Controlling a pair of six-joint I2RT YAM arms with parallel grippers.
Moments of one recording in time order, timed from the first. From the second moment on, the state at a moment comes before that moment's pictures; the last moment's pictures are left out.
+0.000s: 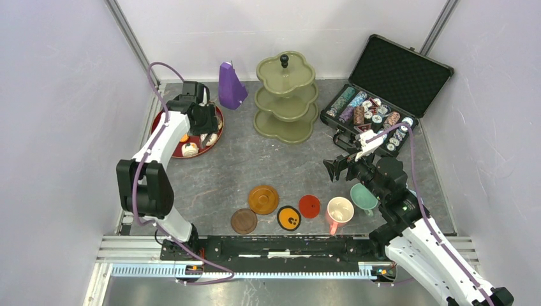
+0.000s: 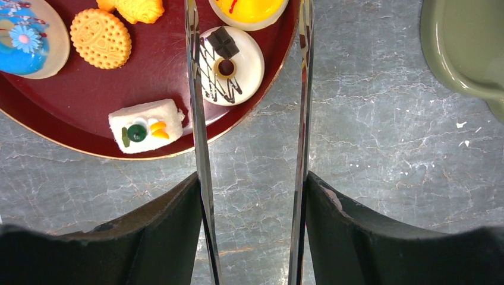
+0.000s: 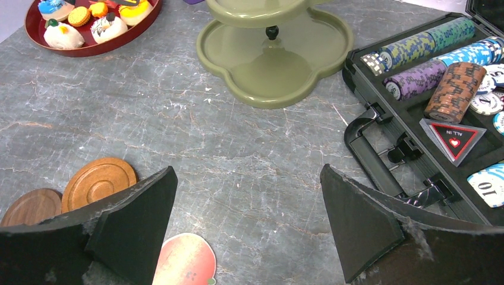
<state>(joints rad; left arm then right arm) -0.12 1.62 1.38 -0.77 -0.10 -0.23 0.49 0.57 0.53 -0.15 -0.03 0.08</state>
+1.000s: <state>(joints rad) -0.09 1.78 1.46 -0.75 -0.06 -0.23 0.49 0.58 0.53 -0.14 -0.03 0.09</state>
